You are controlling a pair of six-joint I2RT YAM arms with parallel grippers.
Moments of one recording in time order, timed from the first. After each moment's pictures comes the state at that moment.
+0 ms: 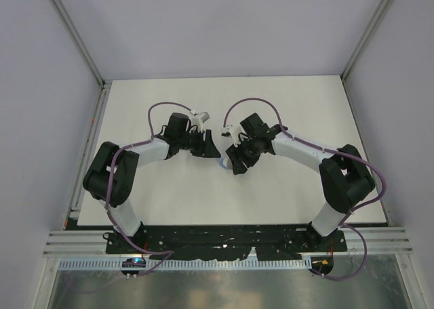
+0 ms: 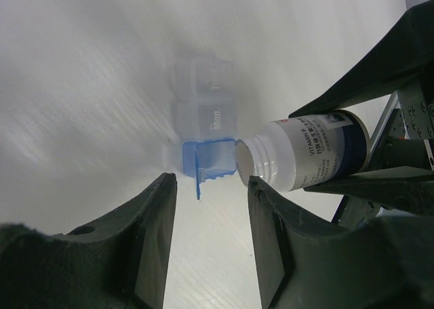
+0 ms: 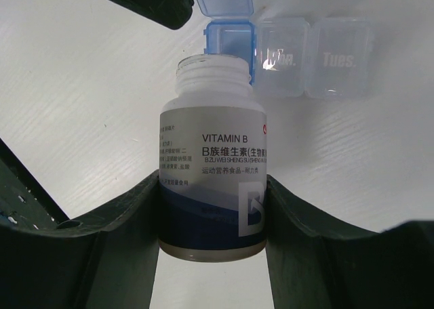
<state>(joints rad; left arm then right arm) -0.43 1.75 0.93 0.10 0.68 -0.34 0.61 1.67 1.11 -0.54 -0.37 -0.18</state>
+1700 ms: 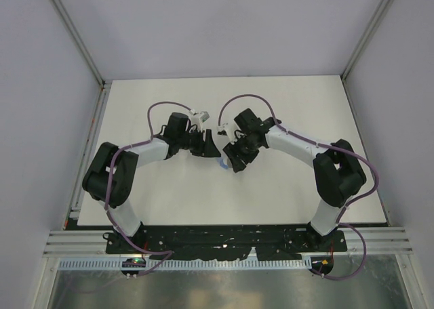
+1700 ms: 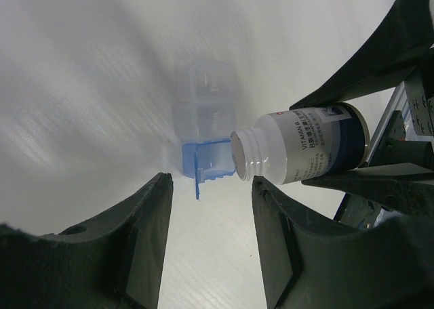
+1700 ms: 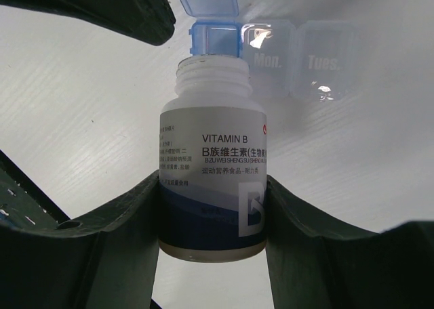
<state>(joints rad) -0.43 1.74 0.93 0.10 0.67 -0.34 0.63 1.75 1.24 -0.69 -0.30 -0.21</state>
